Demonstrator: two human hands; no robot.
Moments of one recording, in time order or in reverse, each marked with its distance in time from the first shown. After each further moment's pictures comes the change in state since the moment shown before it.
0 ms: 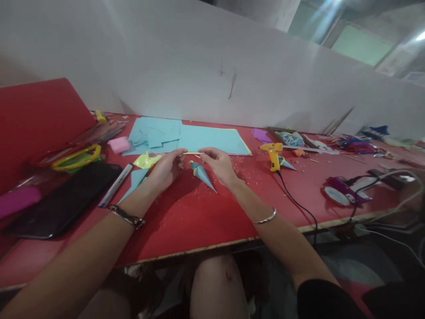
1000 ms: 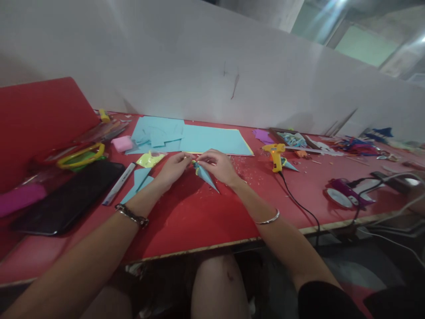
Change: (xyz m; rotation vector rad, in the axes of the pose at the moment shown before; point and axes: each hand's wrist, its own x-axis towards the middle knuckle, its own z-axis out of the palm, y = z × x) left_hand 0.002 -0.011 -0.006 0.599 0.017 0.193; right_hand -0.001 -0.003 -0.008 -0.385 -0.217 -0.293
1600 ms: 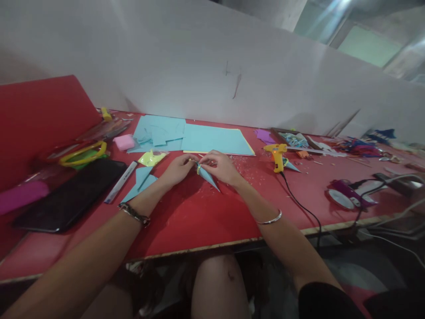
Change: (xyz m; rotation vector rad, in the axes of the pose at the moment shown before) left_hand 0.003 -0.003 0.002 0.163 -0.055 0.082; right_hand -0.001 0.007 -0.003 -0.140 -0.116 0.015
